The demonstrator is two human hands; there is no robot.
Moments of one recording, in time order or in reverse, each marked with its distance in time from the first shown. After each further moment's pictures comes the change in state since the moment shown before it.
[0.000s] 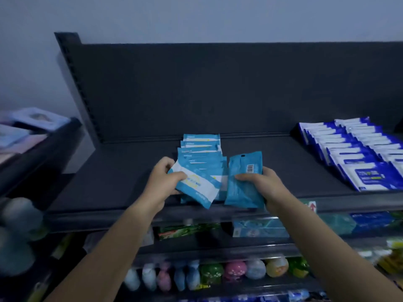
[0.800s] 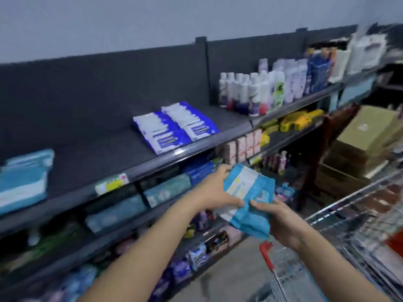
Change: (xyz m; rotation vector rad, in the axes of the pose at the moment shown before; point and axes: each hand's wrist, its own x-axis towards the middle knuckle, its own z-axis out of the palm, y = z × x) left_hand -0.276 0.041 0.450 0.542 -0.965 0.521; right_hand -0.289 0.107 -0.417 0.527 0.151 -0.024
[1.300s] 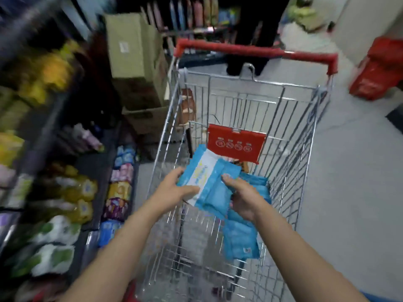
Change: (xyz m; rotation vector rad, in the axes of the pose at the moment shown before) left_hand 0.249 0.074 0.375 -0.307 -0.844 0.011; right_hand -0.066 0.028 -0.369 0.494 1.055 -0.180
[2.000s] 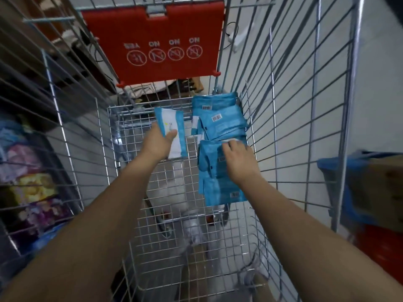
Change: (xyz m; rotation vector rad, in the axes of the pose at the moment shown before) left_hand 0.264 -0.187 0.124 0.550 -0.168 -0.121; right_hand 0.140 0.123 -0.158 -1.788 0.508 0.035
